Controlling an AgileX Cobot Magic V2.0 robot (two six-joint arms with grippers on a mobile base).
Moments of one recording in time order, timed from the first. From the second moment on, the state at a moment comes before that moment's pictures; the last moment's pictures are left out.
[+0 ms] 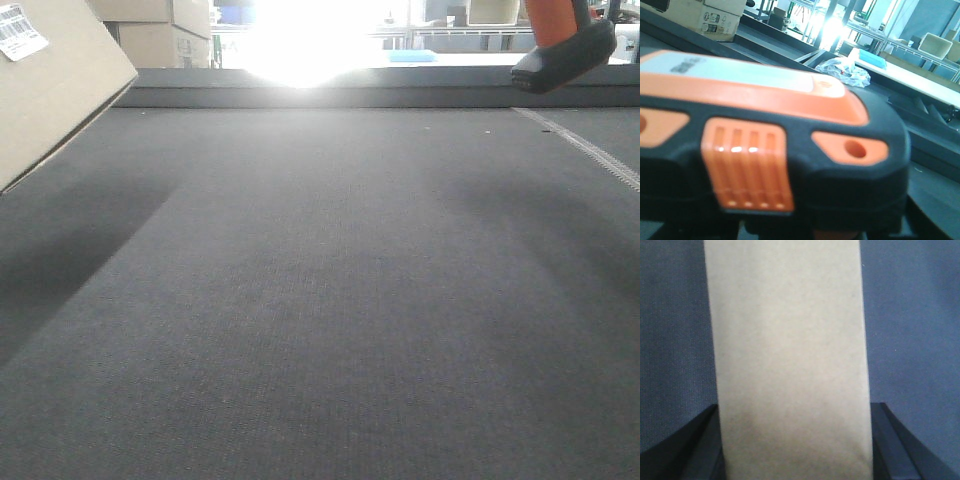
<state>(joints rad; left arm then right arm) 0.19 1.47 -1.46 -0.45 1.23 0.31 0.30 1.38 -0.88 0.64 -0.40 -0.89</state>
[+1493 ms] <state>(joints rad) 0.08 1.45 -1.45 -0.45 1.23 0.31 0.30 1.46 -0.88 0.61 -0.42 -0.93</state>
